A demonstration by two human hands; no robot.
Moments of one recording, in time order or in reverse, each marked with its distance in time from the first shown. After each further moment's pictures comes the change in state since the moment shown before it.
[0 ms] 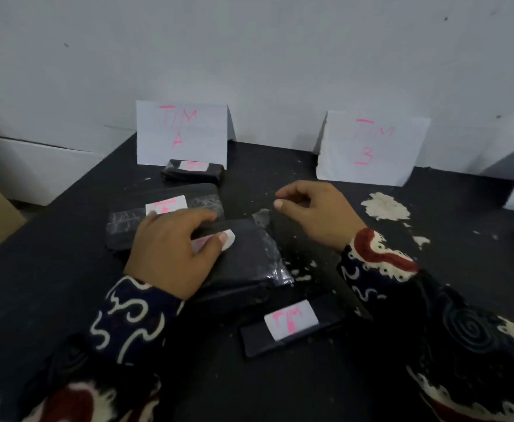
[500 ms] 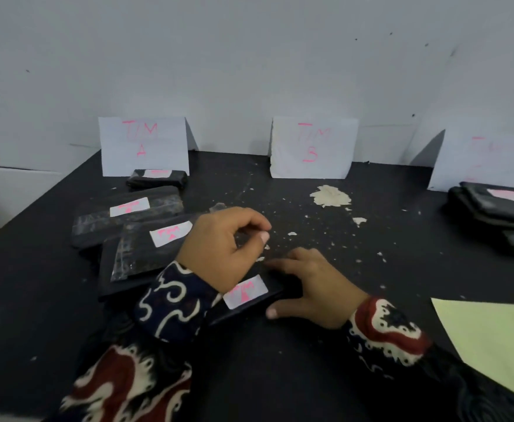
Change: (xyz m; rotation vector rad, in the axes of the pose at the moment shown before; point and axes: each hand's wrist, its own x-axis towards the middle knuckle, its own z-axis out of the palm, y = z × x) left_hand -0.021 0.096 0.028 -0.451 -0.031 0.342; right_hand -0.141 0.033 -0.018 -0.342 -0.284 -0.053
